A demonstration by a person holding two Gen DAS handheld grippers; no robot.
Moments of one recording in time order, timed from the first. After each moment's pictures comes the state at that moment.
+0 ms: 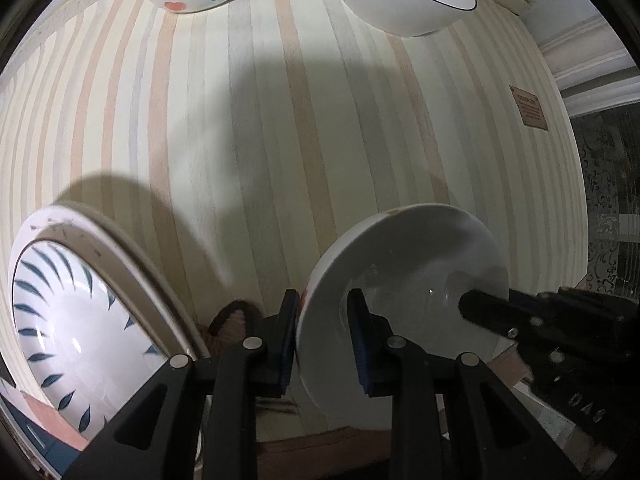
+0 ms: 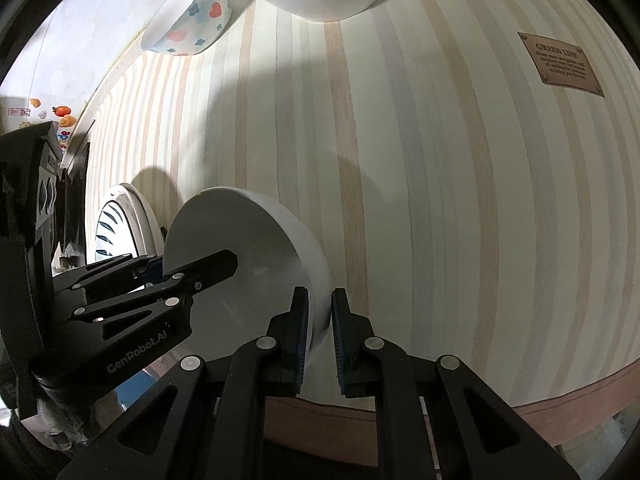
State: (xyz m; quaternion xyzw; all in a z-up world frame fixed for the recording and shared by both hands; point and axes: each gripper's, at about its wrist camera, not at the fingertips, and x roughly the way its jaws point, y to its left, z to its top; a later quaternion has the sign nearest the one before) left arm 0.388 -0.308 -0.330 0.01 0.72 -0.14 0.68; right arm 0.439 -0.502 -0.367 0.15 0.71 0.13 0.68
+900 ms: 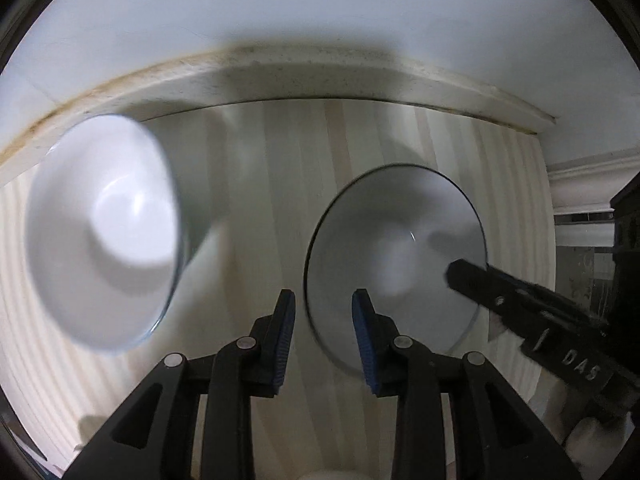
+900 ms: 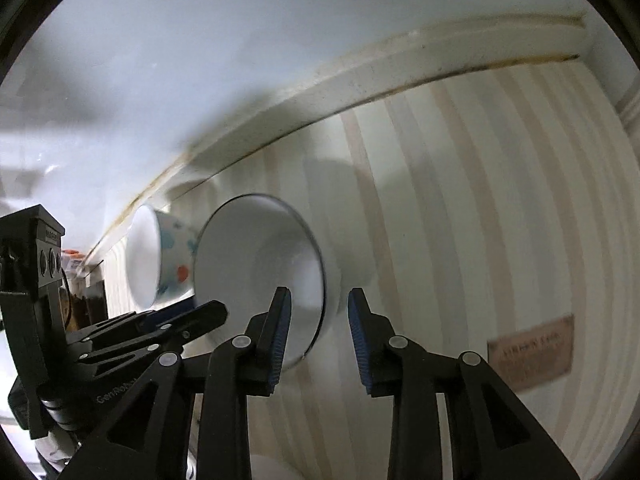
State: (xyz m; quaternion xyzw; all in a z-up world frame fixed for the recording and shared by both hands) left arm 0.592 -0.367 -0.313 -0.04 0.70 -0.15 0.70; right arm 0.647 -0.577 -0.355 0.23 0.64 0.09 0.73
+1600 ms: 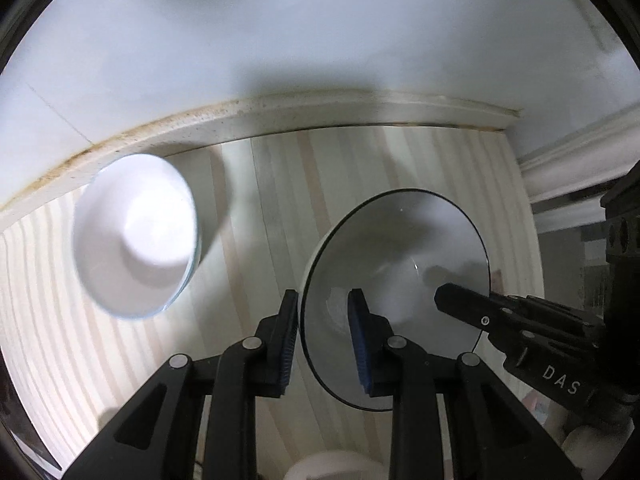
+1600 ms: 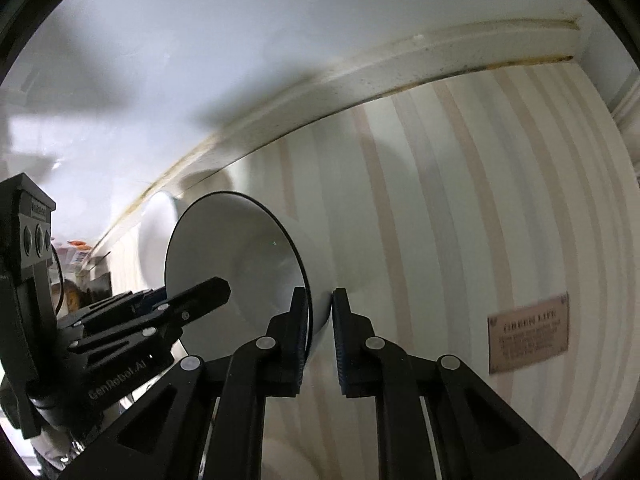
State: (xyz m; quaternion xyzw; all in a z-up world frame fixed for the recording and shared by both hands) left arm 0.551 -0.374 -0.252 0.00 0.65 -0.17 0.74; right arm 0.610 -0.566 -0.317 0.22 0.62 0.11 0.74
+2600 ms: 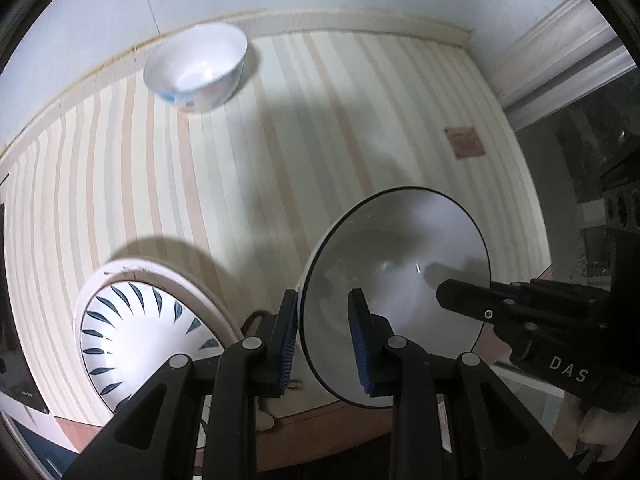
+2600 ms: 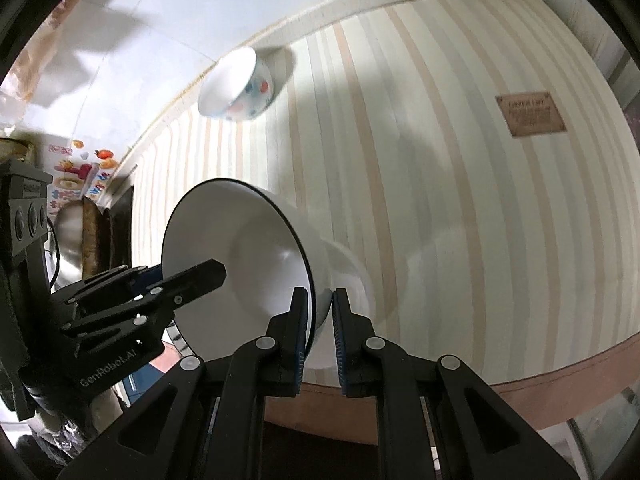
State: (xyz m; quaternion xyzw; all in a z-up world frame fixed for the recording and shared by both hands) left arm 0.396 -0.312 -0.242 0.03 0.66 -0.18 0.72; right arm 0.419 -0.513 -0.293 0.20 0.65 0.13 0.72
